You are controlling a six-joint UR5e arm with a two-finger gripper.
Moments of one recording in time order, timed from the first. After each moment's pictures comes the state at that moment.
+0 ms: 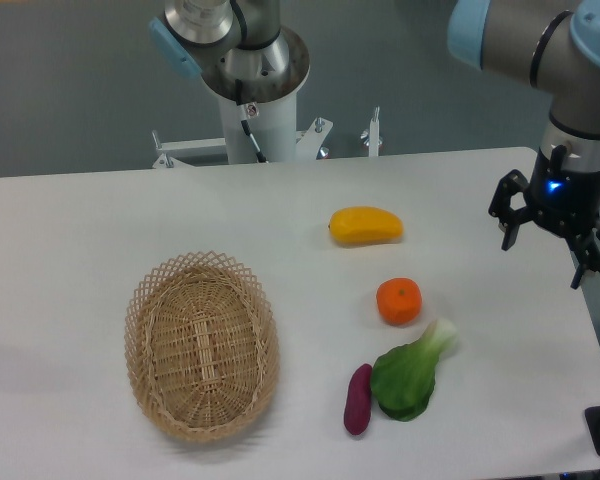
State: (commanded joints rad) arm 2.76 -1.97 -1.24 -1.23 1.38 1.58
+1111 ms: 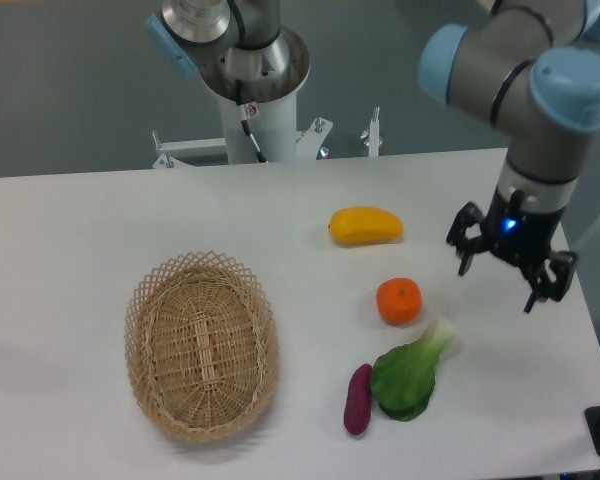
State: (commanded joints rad) arm 2.66 -2.08 -1.38 -1.04 1.39 1.35
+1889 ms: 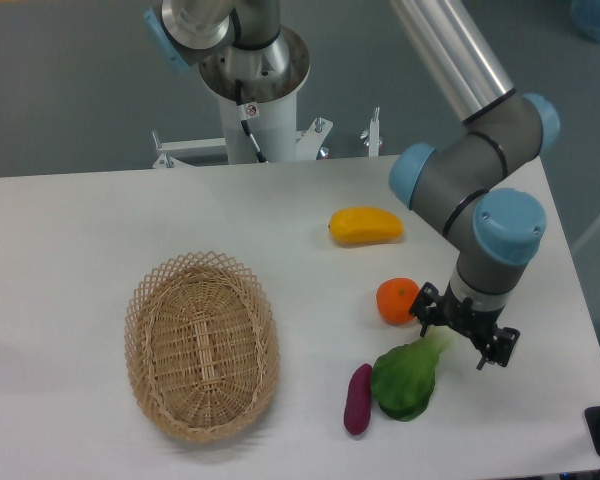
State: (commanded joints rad) arm 2.61 -2.20 -1.48 -0.89 1.49 1.23
